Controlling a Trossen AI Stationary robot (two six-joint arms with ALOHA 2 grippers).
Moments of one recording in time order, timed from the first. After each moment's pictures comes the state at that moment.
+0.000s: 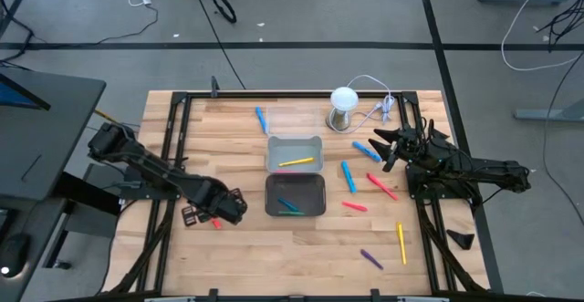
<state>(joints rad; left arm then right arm) -0.46 1.50 0.96 -1.01 0.03 -2.42 -0.09 0.01 0.08 -0.11 0.43 0.28</state>
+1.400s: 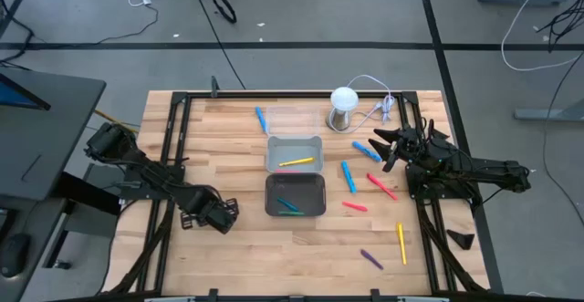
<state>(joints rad) -0.57 1.50 0.70 -0.64 -0.01 -2.39 -0.09 0.01 0.08 -0.11 0.43 0.28</state>
